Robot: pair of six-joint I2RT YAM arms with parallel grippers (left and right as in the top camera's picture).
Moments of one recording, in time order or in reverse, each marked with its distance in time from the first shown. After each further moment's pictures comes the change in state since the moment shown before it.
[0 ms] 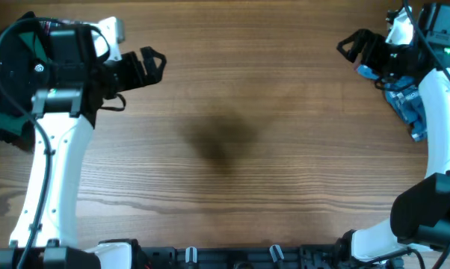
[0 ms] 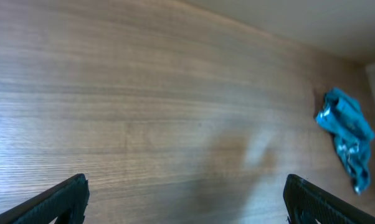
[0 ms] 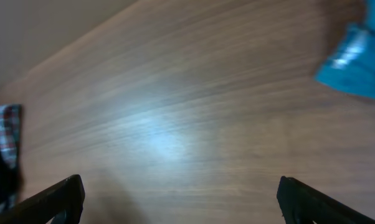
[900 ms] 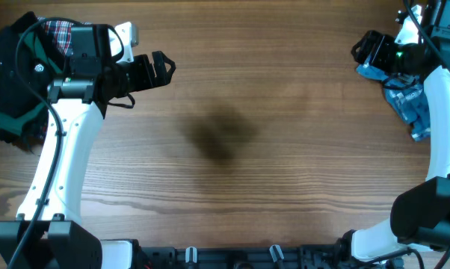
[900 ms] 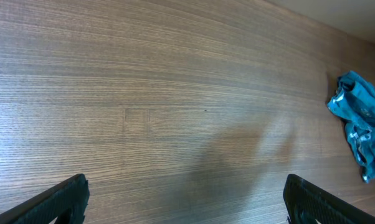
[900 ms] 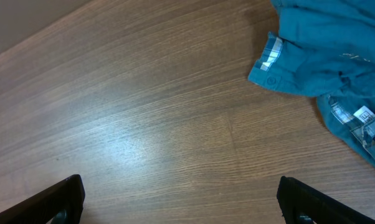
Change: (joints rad) left arm -0.021 0.077 0.000 -0.005 0.000 0.007; right arm -0.001 0.000 0.042 -0.060 0.189 -0.016
